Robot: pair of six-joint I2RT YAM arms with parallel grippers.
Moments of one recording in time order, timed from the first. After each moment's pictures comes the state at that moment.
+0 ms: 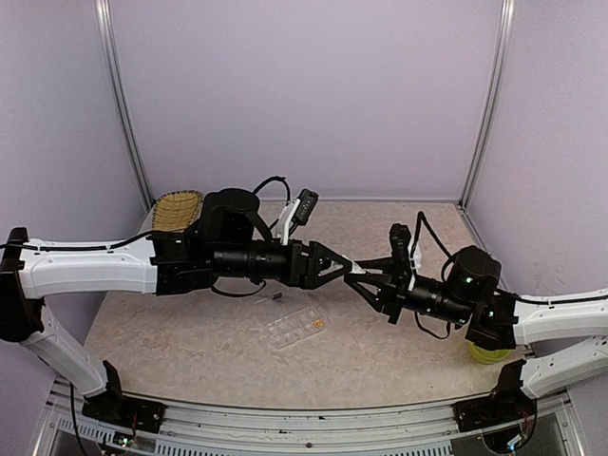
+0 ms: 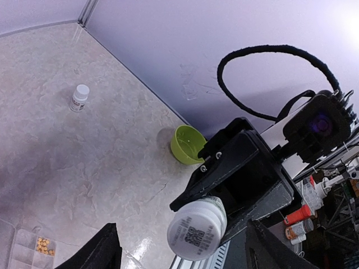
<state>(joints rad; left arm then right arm) -1.06 1.50 1.13 0.08 0.27 -0.58 1.01 1.08 0.48 0.64 -0.14 0.07</state>
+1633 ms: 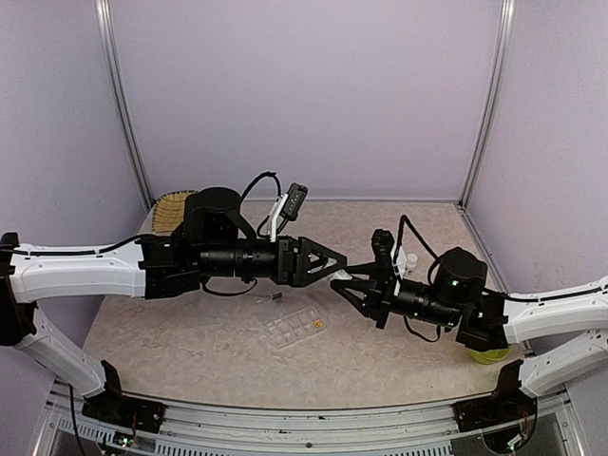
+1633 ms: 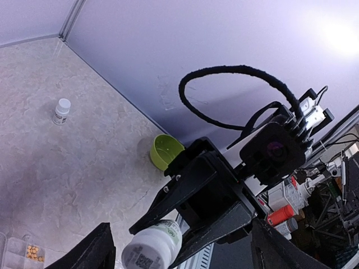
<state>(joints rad) -1.05 1.45 1.07 0.18 0.34 -0.60 1.07 1.17 0.53 0.65 -0.10 0.04</state>
